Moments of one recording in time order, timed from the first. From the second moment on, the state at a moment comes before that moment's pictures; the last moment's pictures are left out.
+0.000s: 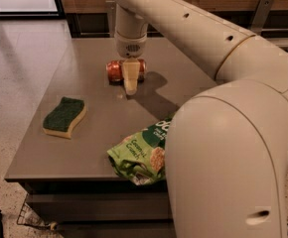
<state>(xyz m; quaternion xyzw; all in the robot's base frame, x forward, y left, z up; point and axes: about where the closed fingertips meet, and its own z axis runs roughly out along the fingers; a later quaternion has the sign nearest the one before) 0.691 0.041 0.832 -0.77 0.63 0.00 0.11</state>
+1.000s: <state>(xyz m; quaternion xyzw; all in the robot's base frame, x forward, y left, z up) 0.693 0.045 0.824 -0.77 0.63 0.00 0.11</state>
